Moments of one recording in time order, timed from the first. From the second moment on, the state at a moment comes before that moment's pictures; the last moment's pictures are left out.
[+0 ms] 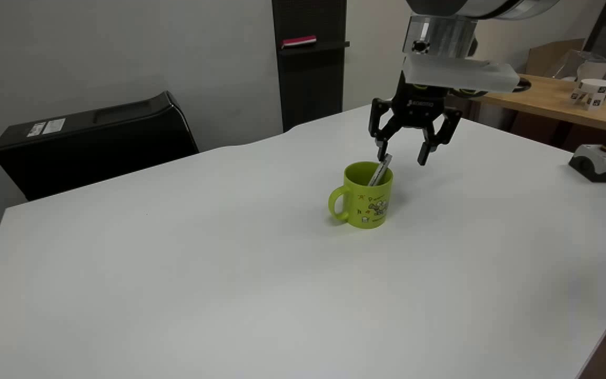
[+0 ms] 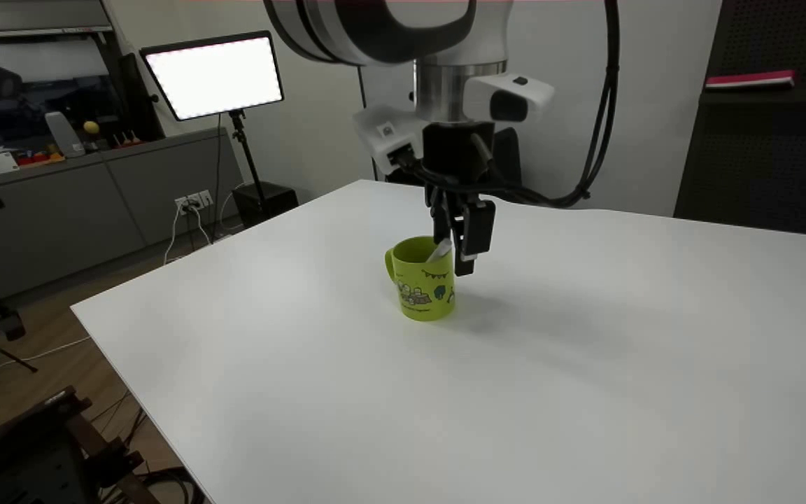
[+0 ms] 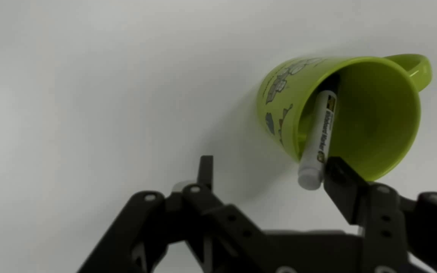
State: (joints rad) arm -0.01 0.39 -0.04 -2.18 0.27 2.59 0.33
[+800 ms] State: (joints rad) arm 0.00 0.42 -0.07 -2.16 0.19 2.56 0.34
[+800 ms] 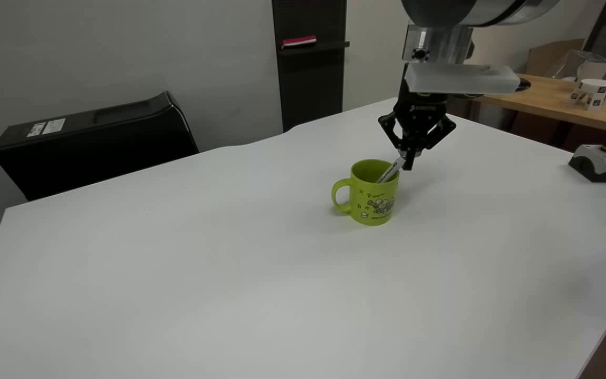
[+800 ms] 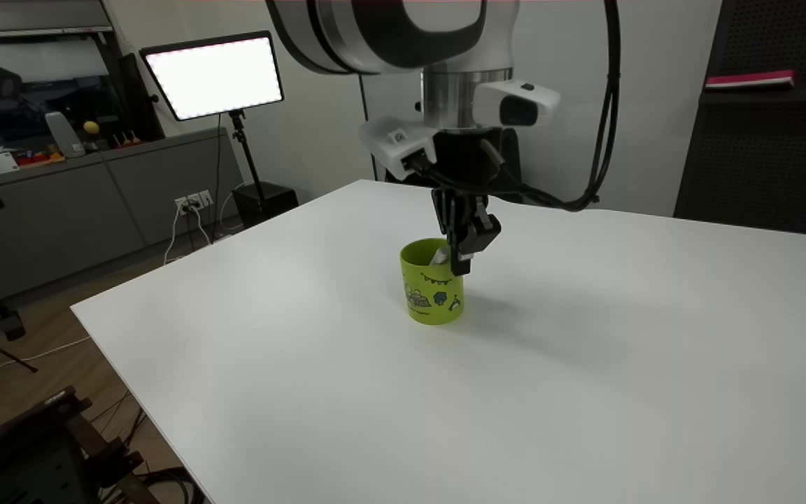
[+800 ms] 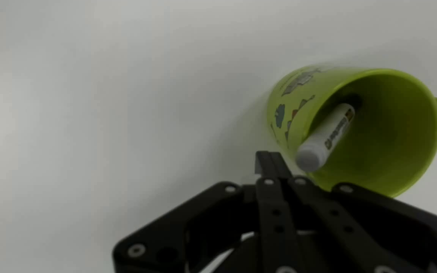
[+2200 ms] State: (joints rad) arm 0.08 0.40 -0.10 -2.11 0.03 2.40 0.43
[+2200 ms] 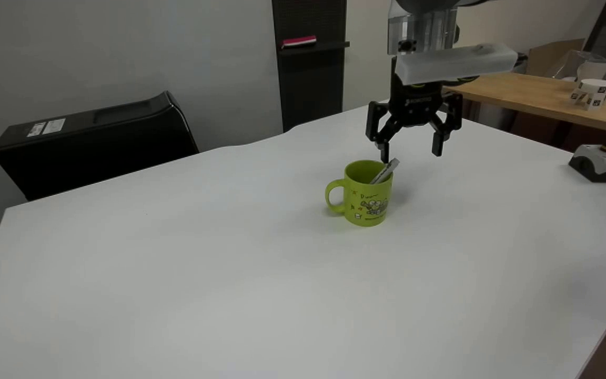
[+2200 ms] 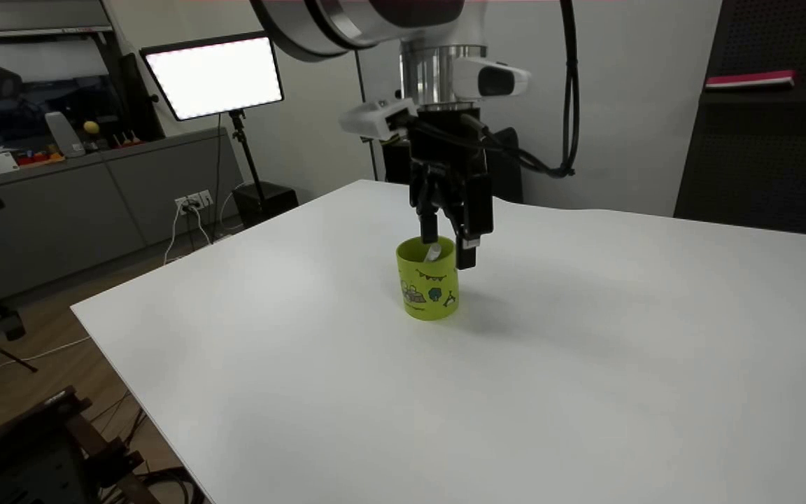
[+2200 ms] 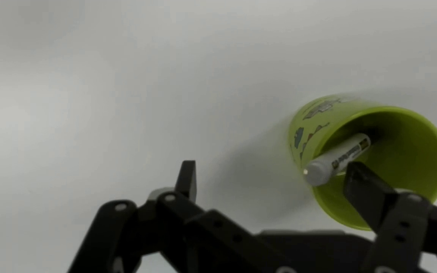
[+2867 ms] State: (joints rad) arm 0.09 0.36 -0.12 -2.14 0.00 2.40 0.54
